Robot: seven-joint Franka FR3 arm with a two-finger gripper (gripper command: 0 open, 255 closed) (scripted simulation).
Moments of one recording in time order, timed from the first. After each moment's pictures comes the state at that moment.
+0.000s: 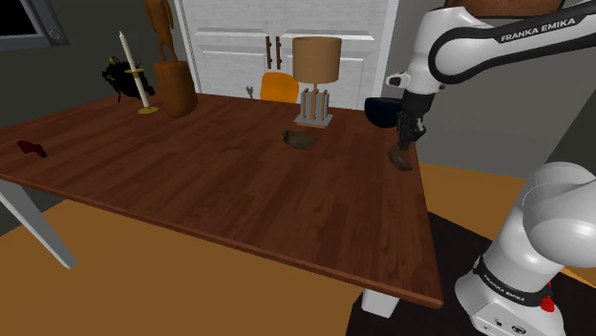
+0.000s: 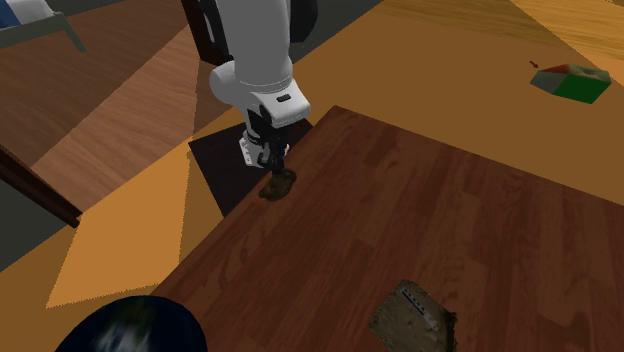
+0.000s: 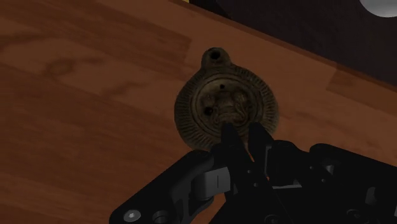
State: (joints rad) arm 0.07 -0.69 -0.31 -2.60 -0.22 1.95 -0.91
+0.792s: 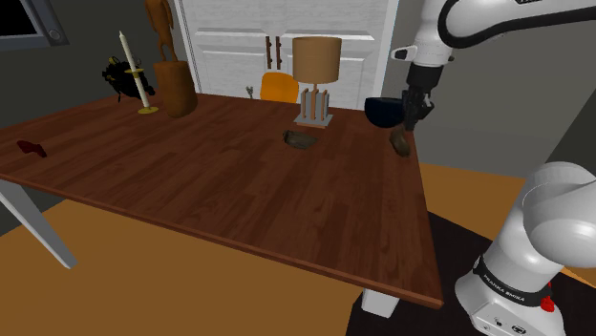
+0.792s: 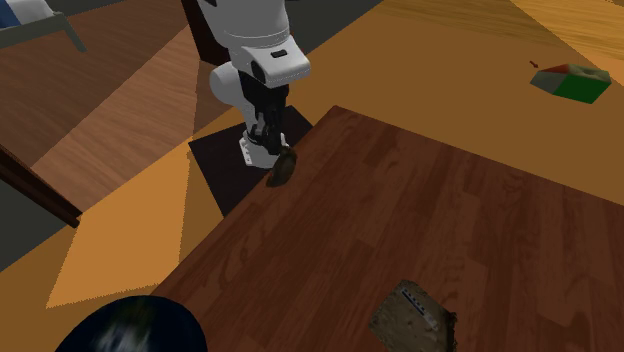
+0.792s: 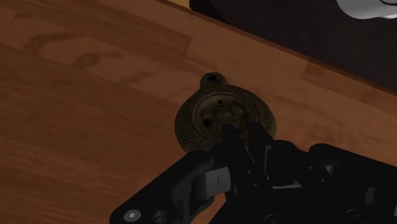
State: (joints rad) arm 0.08 -0.71 -0.28 -2.45 -0.20 1.78 -0.92
